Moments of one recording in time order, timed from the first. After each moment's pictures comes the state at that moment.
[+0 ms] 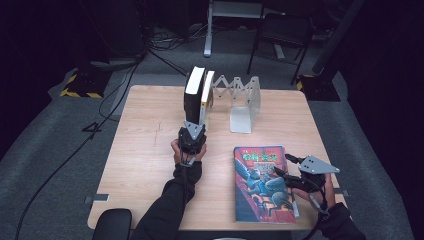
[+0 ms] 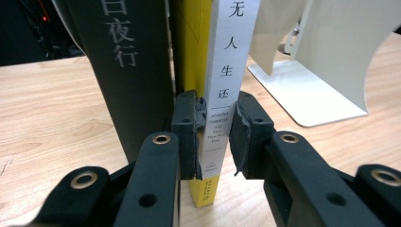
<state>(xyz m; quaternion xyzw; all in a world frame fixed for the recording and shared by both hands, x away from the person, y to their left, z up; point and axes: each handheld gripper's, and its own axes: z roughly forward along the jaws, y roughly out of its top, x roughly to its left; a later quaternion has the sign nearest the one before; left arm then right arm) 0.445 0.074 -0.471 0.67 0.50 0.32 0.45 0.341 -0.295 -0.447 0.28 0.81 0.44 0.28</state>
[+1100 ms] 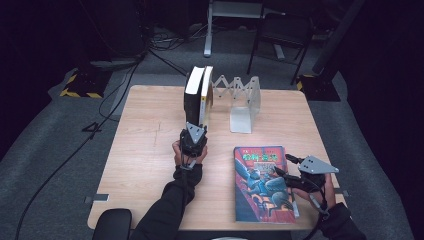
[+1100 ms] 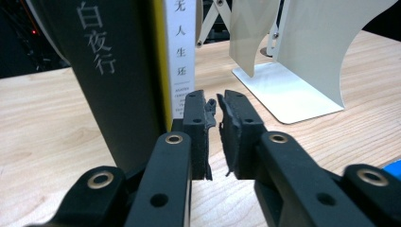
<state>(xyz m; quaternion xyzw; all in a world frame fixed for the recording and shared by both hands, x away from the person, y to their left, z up) 0.433 0.067 -0.469 0.68 0.46 0.33 0.46 0.342 -0.295 -0.448 0.29 0.81 0.43 0.28</state>
